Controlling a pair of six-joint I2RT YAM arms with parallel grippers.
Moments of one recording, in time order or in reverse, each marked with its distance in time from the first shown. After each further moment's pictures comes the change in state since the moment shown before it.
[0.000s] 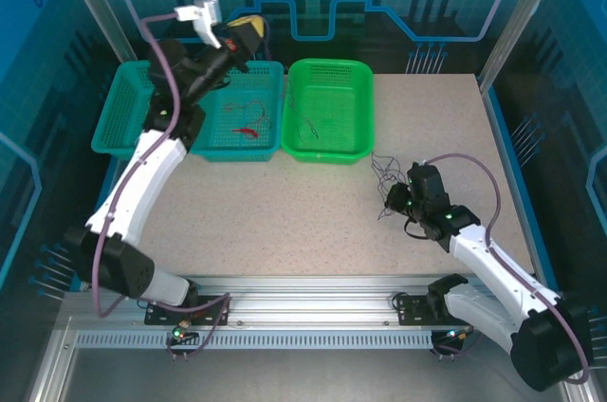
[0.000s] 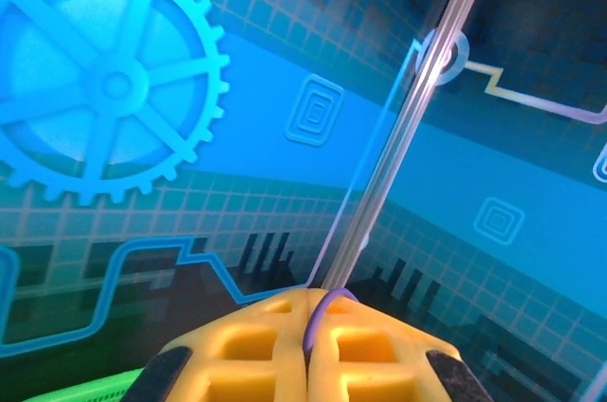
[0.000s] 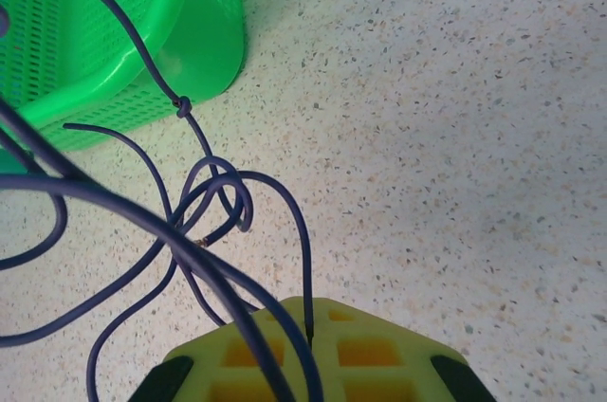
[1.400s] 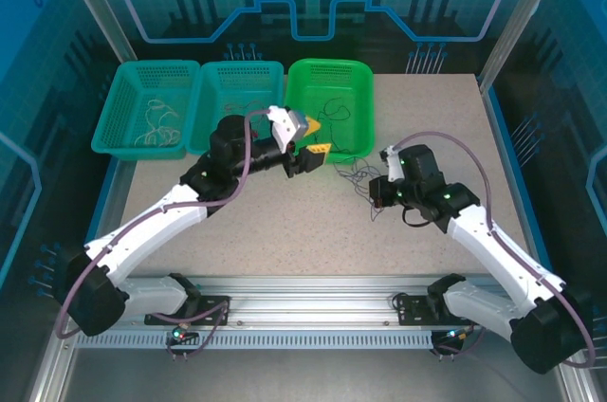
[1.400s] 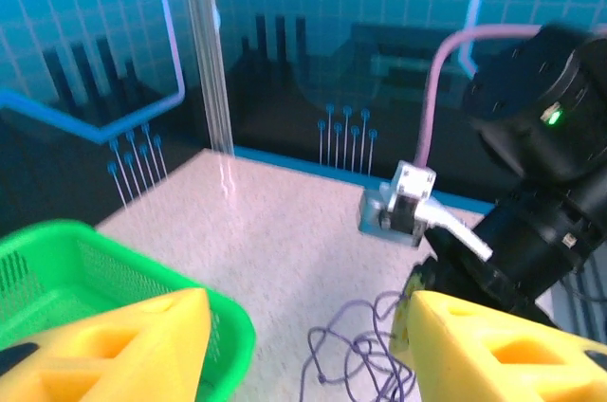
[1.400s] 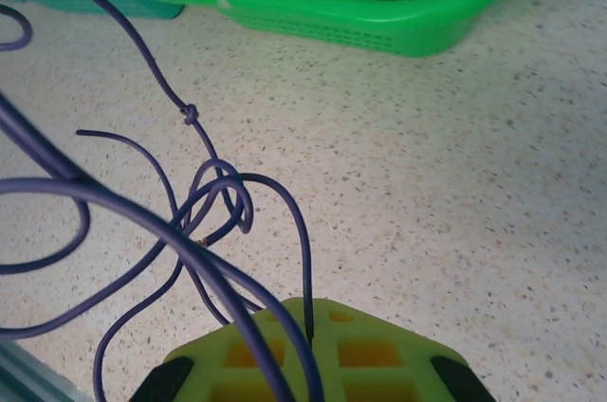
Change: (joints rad) left arm -0.385 -0.240 -0.524 -0.115 0.018 0.531; right arm 0.099 0.122 0.261 -0.164 -0.226 -0.414
